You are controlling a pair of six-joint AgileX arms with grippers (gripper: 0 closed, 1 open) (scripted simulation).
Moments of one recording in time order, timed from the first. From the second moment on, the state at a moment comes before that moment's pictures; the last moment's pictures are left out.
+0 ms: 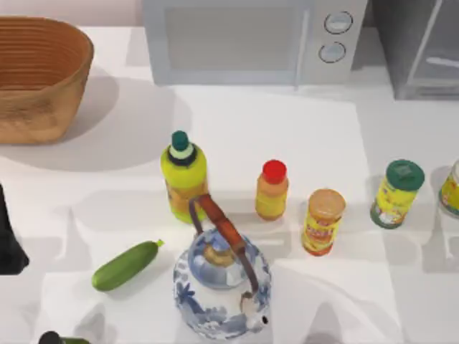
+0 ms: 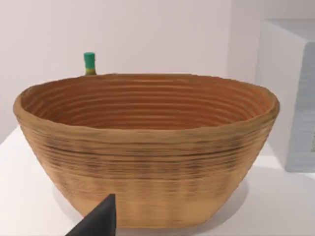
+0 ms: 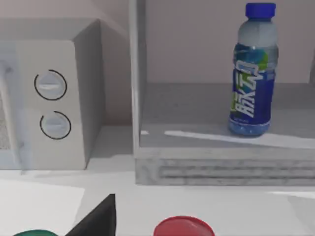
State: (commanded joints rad) left arm 0.00 0.00 0.00 0.00 0.00 0.00; right arm 0.00 0.00 0.00 0.00 0.00 0.00
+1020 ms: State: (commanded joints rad) left arm 0.00 0.00 0.00 0.00 0.00 0.00; right arm -0.32 1.06 0.10 0.94 -0.30 0.01
